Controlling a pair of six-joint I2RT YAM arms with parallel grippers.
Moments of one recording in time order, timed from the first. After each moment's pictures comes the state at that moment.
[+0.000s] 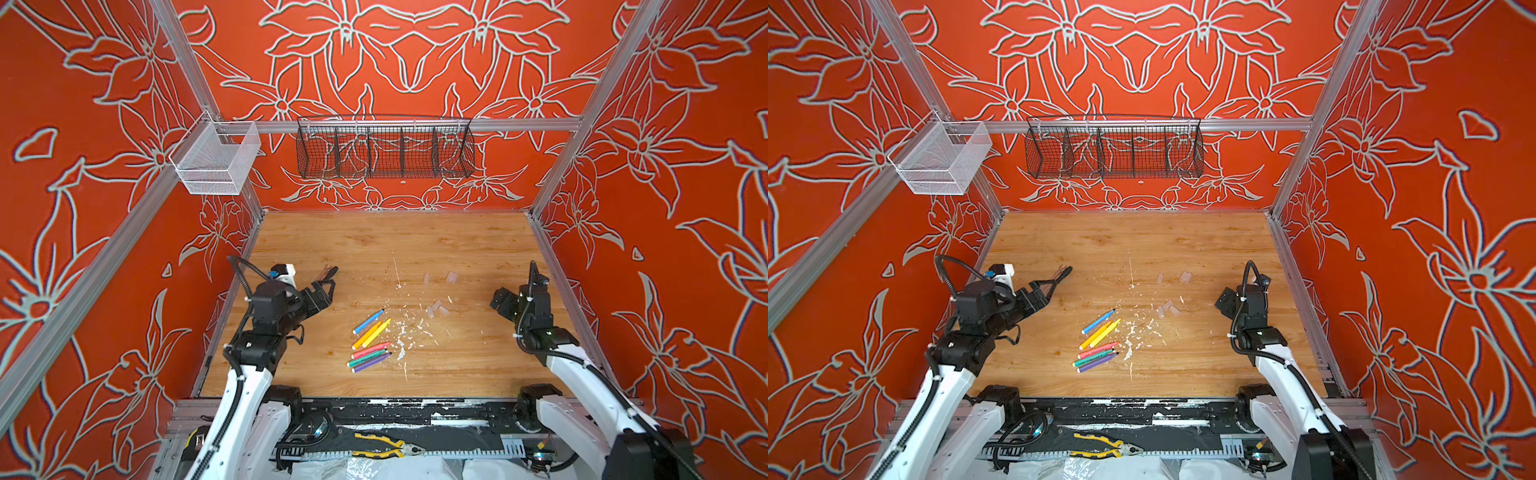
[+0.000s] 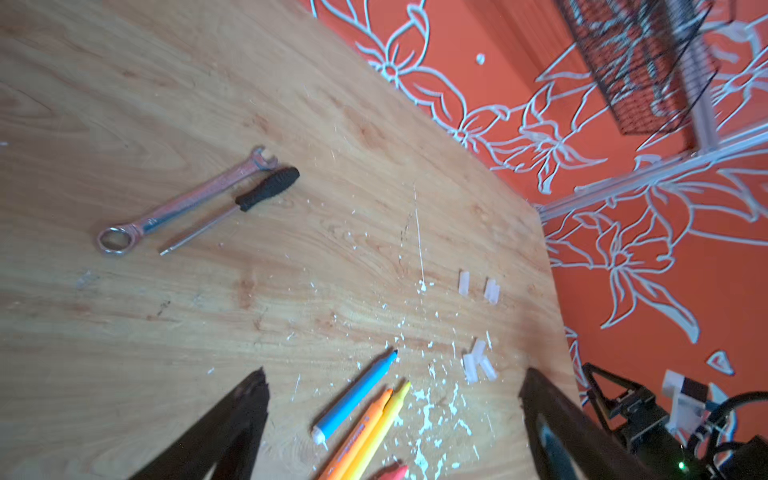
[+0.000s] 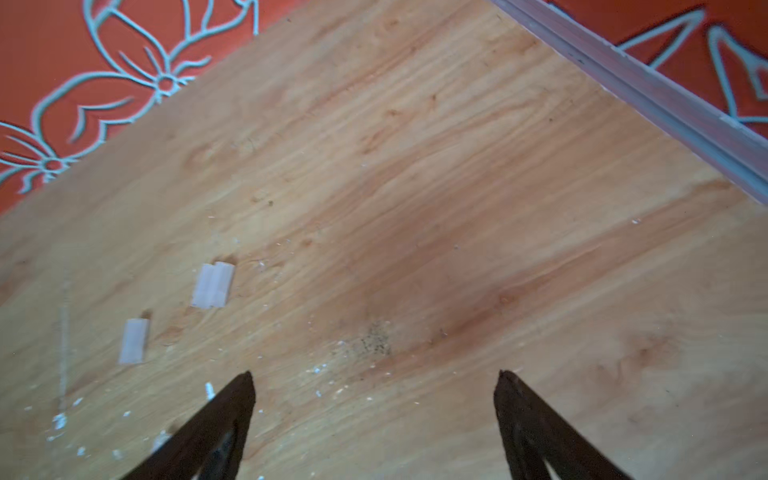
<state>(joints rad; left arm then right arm) -0.10 0.74 0.68 -0.49 0.26 -0.63 0.08 0.92 0.42 -0.20 0.23 0.58</state>
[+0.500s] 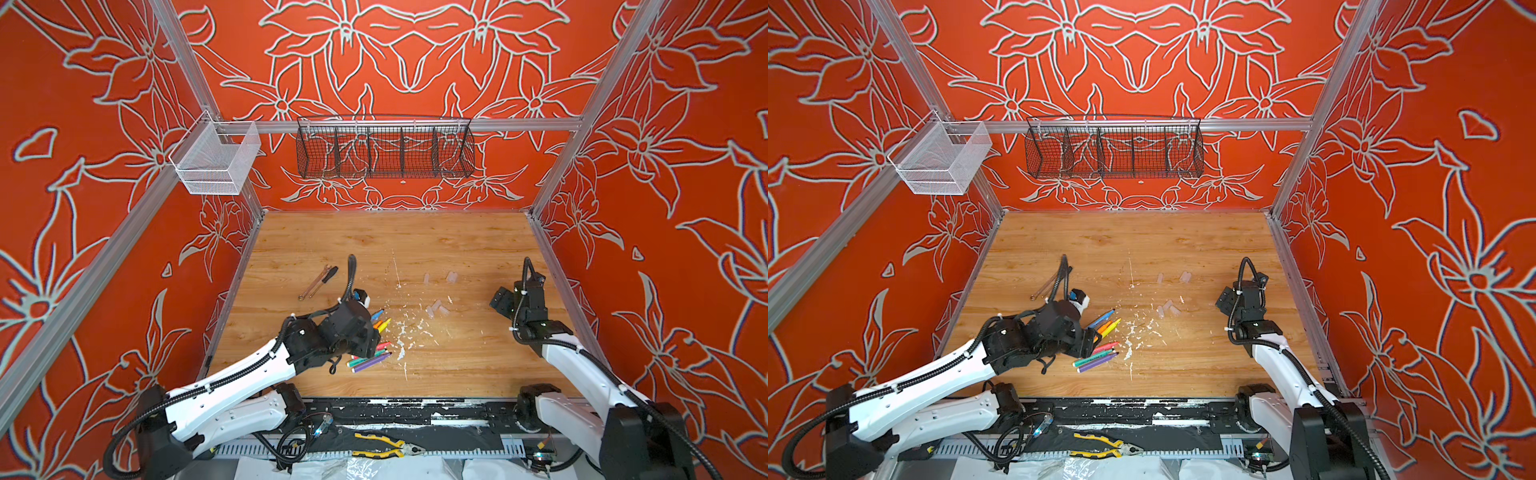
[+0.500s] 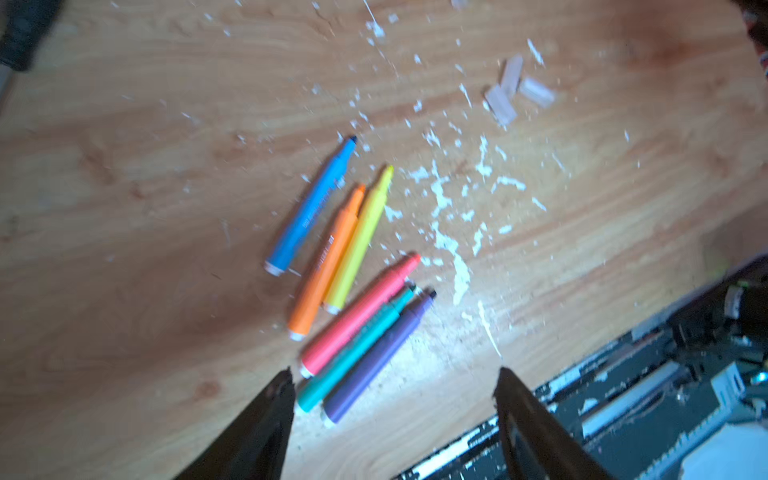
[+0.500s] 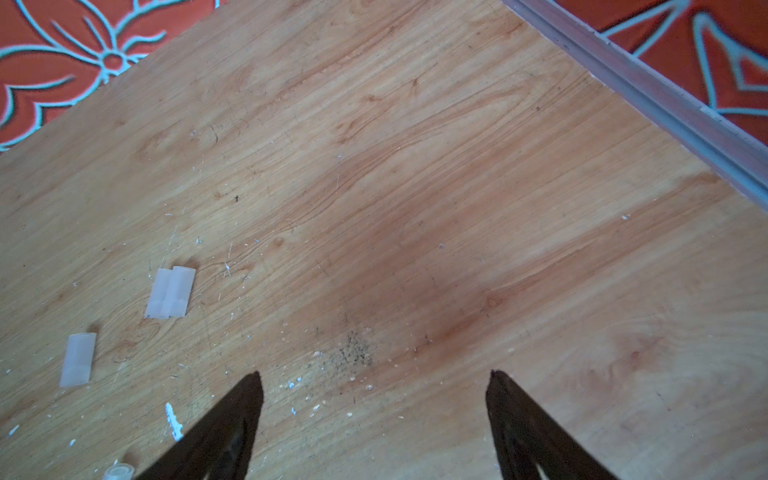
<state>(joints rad) -0.94 0.96 0.78 -0.80 -0.16 -0.62 0.08 1.01 0.45 -0.18 0.26 0.58</state>
